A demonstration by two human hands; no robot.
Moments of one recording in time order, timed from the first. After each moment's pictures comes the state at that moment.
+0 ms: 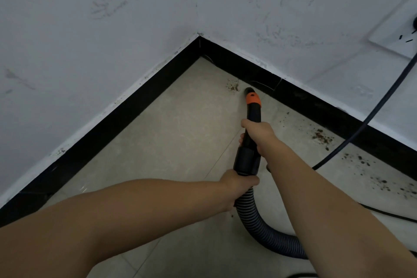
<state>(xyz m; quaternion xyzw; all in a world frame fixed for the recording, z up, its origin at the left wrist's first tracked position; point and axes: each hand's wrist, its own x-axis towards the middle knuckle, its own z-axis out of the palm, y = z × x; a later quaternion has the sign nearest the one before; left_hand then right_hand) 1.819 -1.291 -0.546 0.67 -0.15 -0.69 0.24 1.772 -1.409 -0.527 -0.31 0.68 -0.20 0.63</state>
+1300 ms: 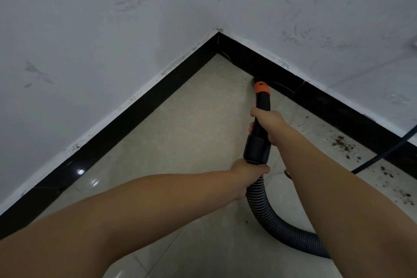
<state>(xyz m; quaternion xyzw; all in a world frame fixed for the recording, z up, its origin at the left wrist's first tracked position) 1.846 -1.318 -0.542 0.66 -0.11 -0.70 0.26 1.804 -1.441 -0.530 -0.35 0.67 -0.18 0.63</state>
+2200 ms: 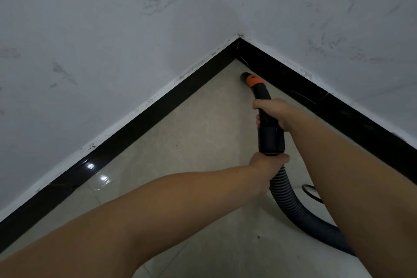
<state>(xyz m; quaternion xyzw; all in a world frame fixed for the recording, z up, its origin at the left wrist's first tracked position) 1.850 -1.354 -0.538 0.62 -0.03 -0.70 0.35 1.843 -1.487 -0.522 -0.45 0.62 -0.07 0.63</state>
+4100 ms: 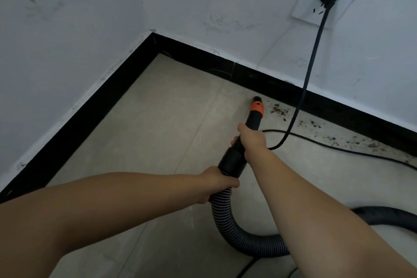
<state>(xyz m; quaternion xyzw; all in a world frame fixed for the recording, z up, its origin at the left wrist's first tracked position) 1.801 -1.263 -0.532 0.65 -0.29 -0.70 0.07 1.706 -1.351 -0.530 -0.14 0.73 -0.34 0.58</state>
